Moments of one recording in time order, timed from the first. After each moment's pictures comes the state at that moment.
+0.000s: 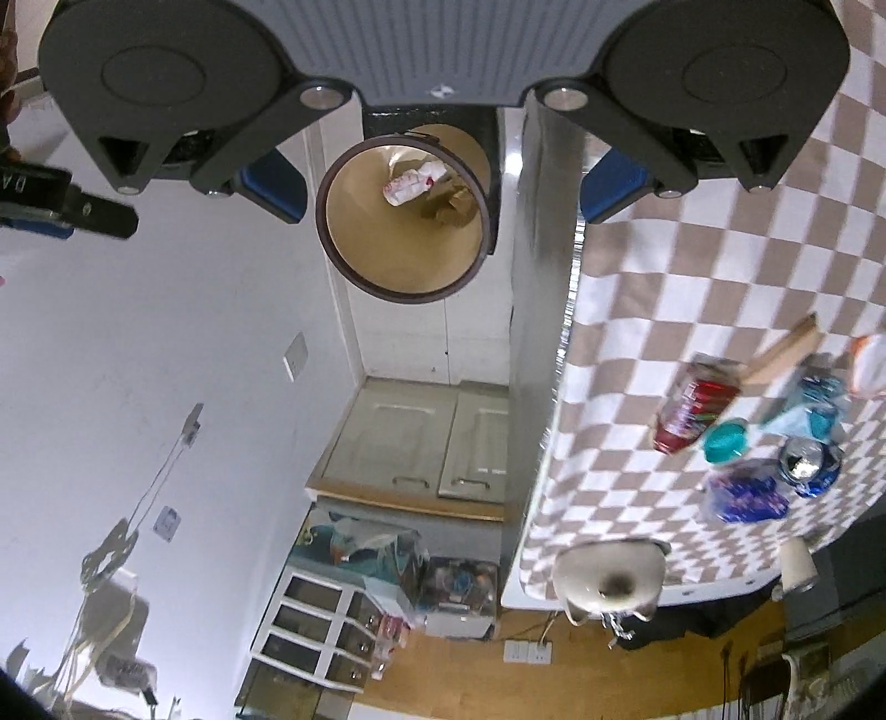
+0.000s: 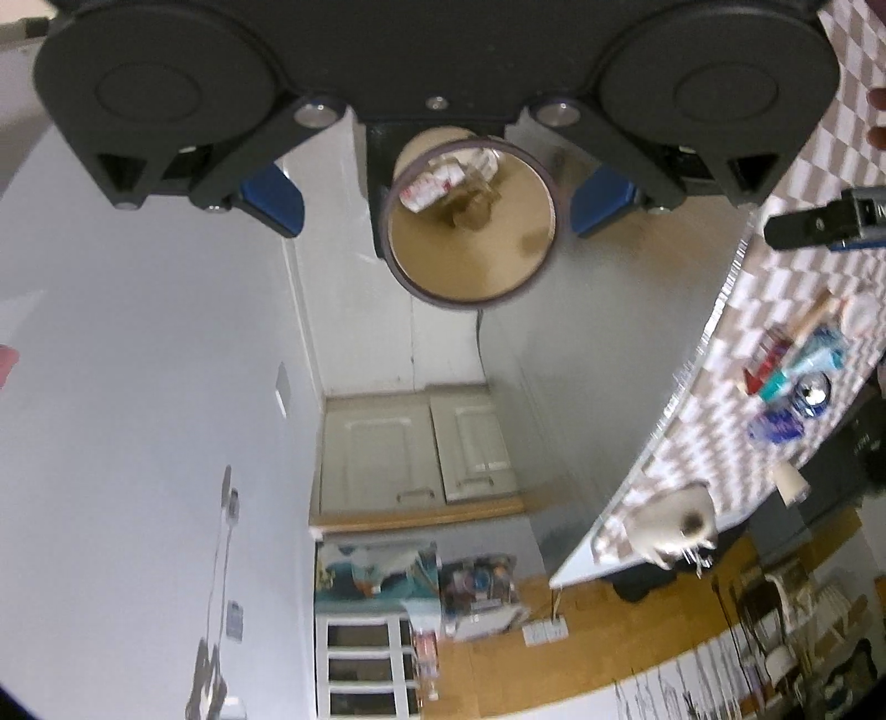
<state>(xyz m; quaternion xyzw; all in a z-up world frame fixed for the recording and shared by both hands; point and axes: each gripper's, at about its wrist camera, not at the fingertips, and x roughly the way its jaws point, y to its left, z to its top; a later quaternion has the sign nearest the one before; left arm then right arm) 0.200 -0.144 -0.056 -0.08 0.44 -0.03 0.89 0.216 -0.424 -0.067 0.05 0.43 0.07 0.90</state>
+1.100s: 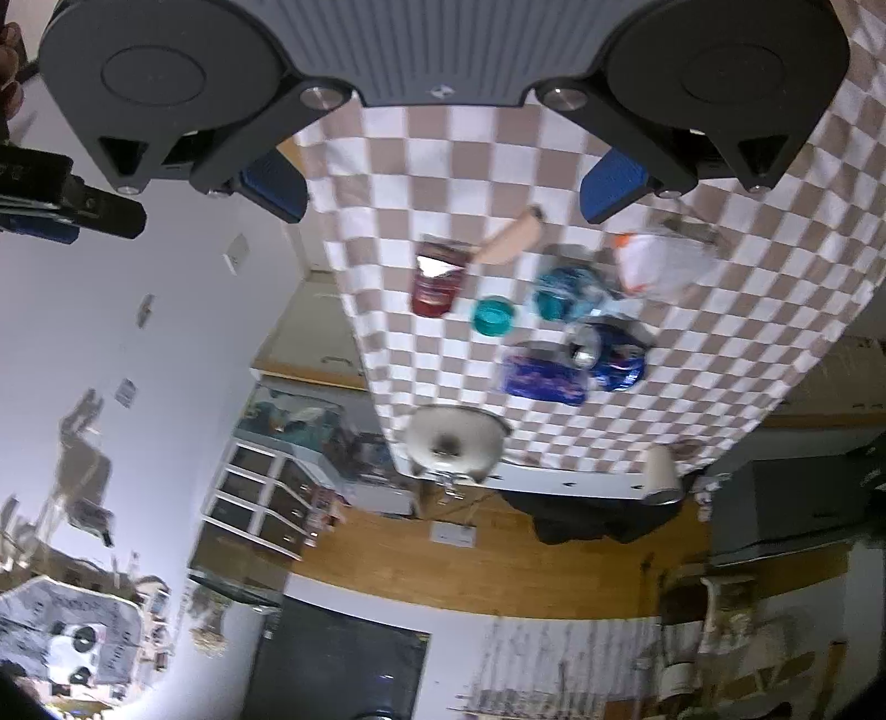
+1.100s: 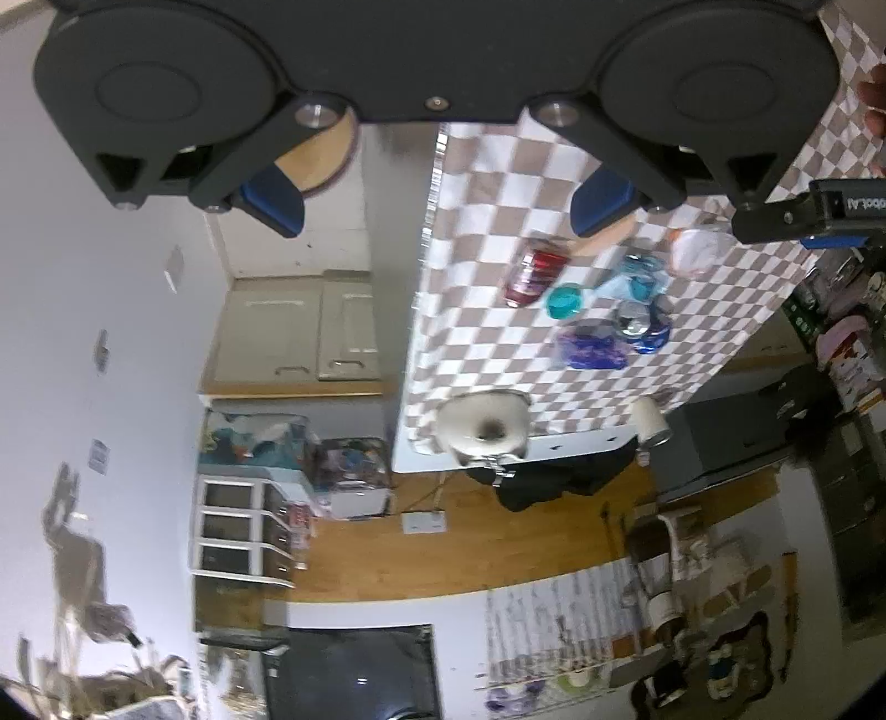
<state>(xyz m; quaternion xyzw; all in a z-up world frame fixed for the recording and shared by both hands) 0.127 0.091 0.019 -0.08 0.34 -0.01 0.94 0.148 -0.176 0.019 0.03 0.31 0.12 0.94</state>
